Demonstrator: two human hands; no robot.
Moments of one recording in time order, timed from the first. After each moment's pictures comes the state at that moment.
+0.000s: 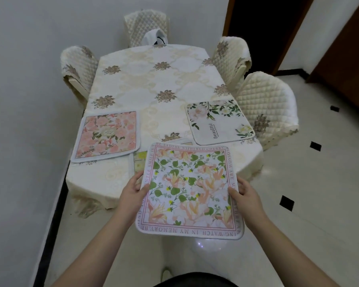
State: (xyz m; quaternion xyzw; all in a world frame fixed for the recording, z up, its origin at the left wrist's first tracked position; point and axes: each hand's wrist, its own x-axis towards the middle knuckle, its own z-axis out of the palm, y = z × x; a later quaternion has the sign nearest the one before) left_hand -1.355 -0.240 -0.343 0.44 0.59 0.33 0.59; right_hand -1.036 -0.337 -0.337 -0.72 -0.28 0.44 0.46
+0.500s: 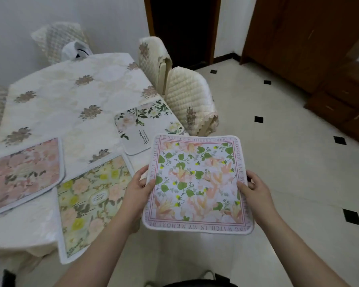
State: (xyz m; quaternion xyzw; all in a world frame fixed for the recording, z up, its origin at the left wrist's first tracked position) left_hand -1.113 -0.260 -0.328 0.56 0.49 0.24 0.63; right_hand -0.837 -0.453 -0.328 -0.74 -0.17 0.34 0.56
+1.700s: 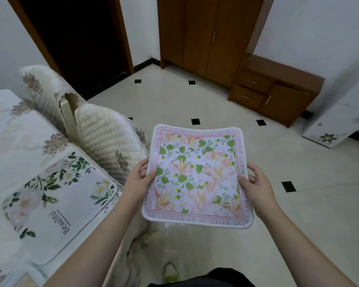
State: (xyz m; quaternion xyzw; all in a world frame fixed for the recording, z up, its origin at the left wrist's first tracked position) left_hand -0.801 -0.133 -0.311 0.56 0.33 0.13 0.75; right_hand -0.642 -0.420 -0.296 -0.79 -0.04 0.19 0.59
